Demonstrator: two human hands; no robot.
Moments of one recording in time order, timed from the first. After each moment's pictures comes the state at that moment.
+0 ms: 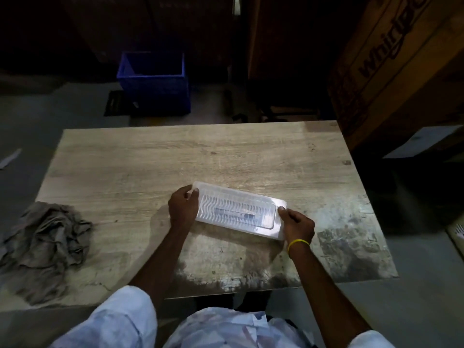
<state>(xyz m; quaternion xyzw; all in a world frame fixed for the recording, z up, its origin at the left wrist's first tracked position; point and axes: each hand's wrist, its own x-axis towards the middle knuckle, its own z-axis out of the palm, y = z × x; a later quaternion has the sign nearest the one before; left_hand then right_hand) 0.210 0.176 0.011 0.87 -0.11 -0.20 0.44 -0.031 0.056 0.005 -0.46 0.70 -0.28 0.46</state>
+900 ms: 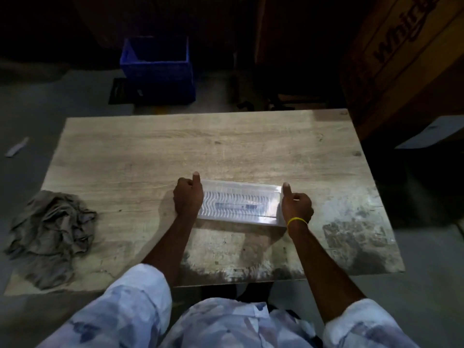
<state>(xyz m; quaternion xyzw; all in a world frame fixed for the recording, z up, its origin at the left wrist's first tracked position) 0.213 0.158 0.002 0.91 -0.03 -0.18 0.36 -0.005 0.030 0.003 -0.49 0.74 -0.22 0.40</state>
